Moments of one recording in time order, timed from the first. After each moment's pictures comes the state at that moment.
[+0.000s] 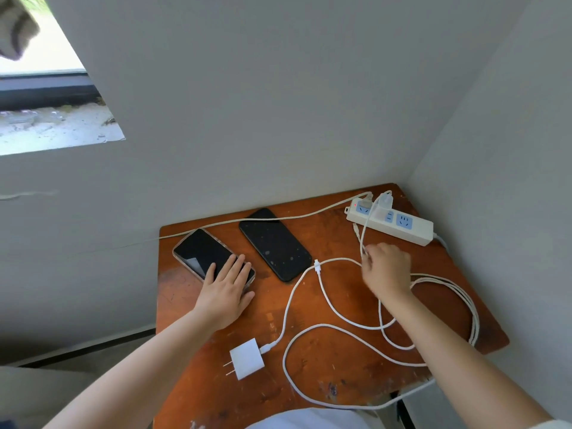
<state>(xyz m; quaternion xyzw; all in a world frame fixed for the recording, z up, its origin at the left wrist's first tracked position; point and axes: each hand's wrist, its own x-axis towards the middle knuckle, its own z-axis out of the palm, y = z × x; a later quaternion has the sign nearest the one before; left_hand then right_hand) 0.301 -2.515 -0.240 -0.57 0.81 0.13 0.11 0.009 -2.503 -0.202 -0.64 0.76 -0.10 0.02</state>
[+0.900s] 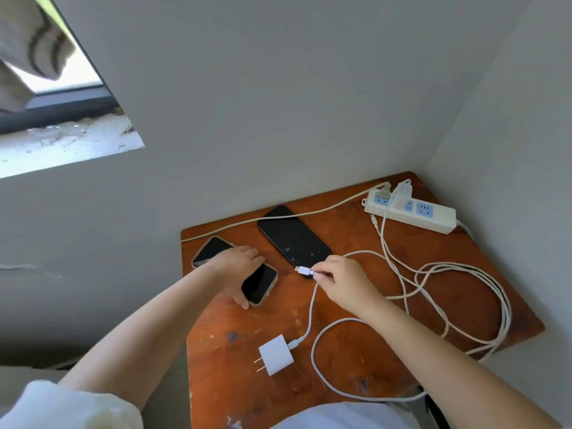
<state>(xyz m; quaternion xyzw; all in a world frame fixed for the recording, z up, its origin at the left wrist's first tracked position) 0.322 -2.570 -0.202 -0.40 0.88 0.08 0.25 0.116 -2.482 -0.168 -0.70 0.64 -0.17 0.27</state>
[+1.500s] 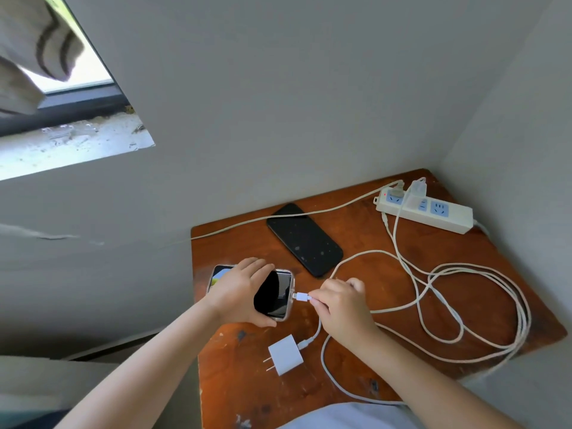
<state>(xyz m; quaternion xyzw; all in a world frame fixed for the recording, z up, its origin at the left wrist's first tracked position) 0.335 -2.520 -0.197 -0.47 0.87 0.17 0.08 0.142 -2.452 -0.191 -0.74 0.62 -0.23 0.09</state>
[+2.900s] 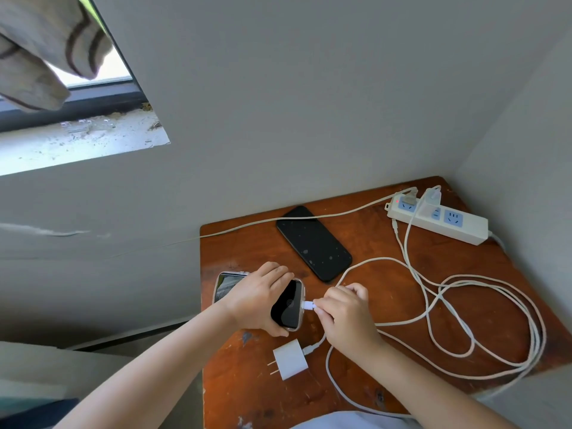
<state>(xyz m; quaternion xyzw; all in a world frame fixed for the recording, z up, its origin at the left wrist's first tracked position) 0.322 -2.516 -0.198 -0.40 0.90 0.14 0.08 0.143 -2.451 -0.203 -0.76 0.59 -0.27 0.05</state>
